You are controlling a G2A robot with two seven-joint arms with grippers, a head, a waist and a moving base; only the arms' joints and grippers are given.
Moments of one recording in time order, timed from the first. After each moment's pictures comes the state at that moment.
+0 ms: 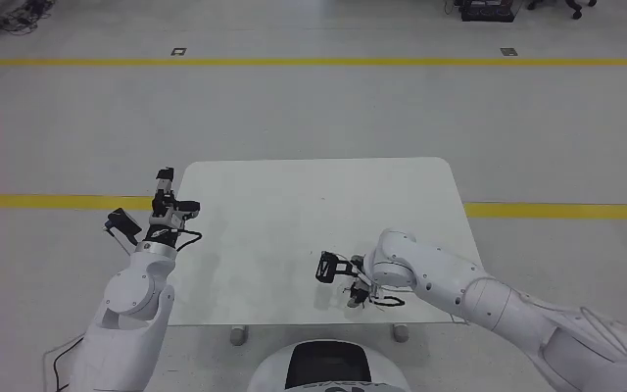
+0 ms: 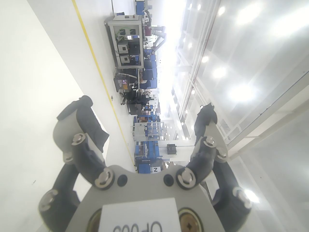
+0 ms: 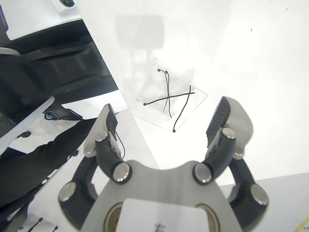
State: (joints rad) left arm 1.73 -1.15 -1.60 -1.80 -0.42 0.00 0.00; right arm -0.86 -1.06 0.30 -1.49 -0.83 -0.34 1.08
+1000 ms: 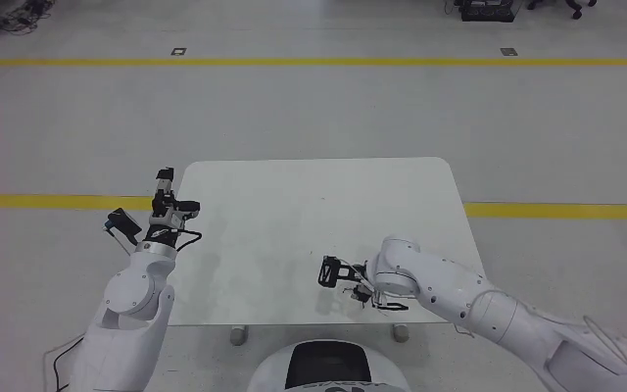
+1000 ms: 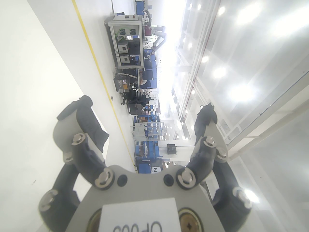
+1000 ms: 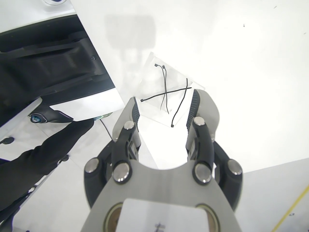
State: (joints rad) left arm 1.73 -1.15 -1.60 -1.80 -0.42 0.00 0.00; right arm -0.94 -1.03 0.38 -1.58 -0.94 -0.34 1.13
